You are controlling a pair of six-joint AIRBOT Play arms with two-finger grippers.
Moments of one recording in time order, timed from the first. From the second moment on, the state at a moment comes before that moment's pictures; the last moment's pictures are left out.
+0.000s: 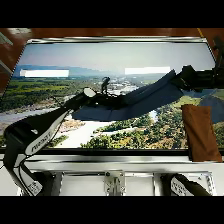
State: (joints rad) left arm -0.57 -1.91 1.48 0.36 -0.73 -1.31; right arm -0.24 -1.15 1.38 -0.80 1.38 1.43
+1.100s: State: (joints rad) left arm -0.04 -1.34 1.64 1.02 -1.07 -1.55; right arm 0.39 -1.48 1.38 -0.74 0.84 1.50
